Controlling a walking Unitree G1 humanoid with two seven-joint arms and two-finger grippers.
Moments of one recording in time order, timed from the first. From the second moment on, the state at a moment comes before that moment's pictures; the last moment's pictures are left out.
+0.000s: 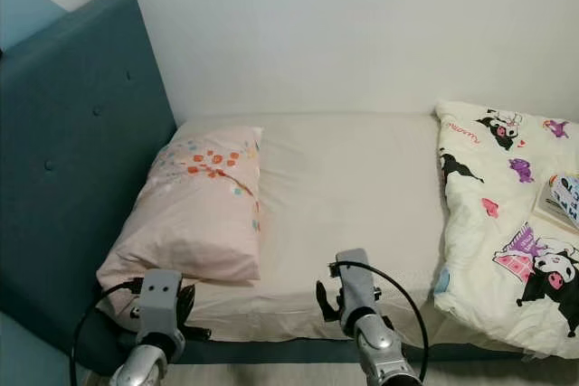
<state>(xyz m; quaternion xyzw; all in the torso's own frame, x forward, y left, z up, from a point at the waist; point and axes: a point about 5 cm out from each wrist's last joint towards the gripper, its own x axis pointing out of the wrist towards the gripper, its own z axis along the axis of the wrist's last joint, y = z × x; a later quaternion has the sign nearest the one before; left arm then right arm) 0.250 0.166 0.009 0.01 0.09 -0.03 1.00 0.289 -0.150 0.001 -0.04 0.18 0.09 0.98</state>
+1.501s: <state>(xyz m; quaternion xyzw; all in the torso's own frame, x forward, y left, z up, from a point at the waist) 0.253 0.155 0.022 -0.02 0.05 -0.07 1.00 0.296 -0.155 0.012 -0.07 0.15 0.09 0.98</state>
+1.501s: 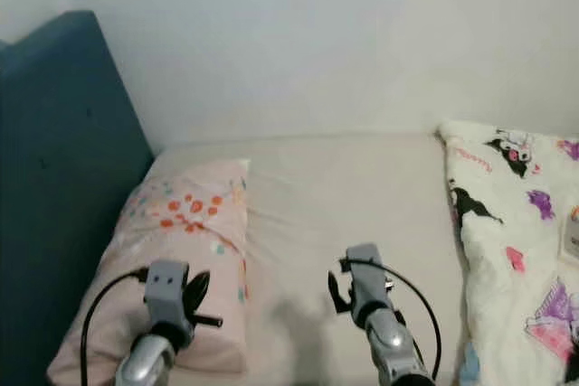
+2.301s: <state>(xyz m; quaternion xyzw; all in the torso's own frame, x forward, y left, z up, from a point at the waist) 0.251 0.158 0.020 0.00 0.05 -0.08 1.00 0.287 -0.154 0.002 -0.04 0.17 0.09 0.98</state>
